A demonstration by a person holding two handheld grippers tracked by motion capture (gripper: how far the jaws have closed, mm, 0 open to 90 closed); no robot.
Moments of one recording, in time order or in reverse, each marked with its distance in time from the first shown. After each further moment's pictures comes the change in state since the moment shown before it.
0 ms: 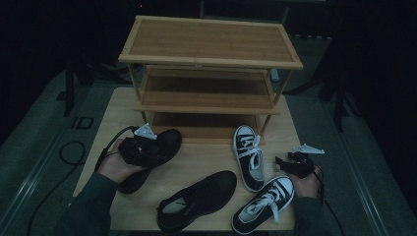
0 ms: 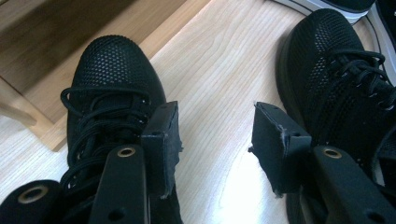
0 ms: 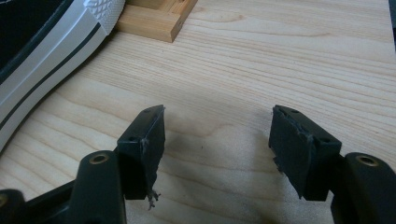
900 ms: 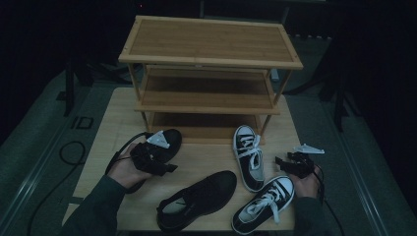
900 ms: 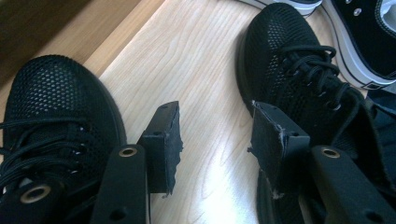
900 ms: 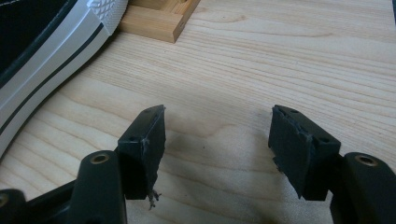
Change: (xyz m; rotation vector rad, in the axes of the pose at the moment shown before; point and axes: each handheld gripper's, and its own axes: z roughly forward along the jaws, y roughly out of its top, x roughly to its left) left arm -0.027 0.010 0.014 0.011 -0.091 0.093; right arm 0.000 0.000 0.000 -0.001 0.009 -0.001
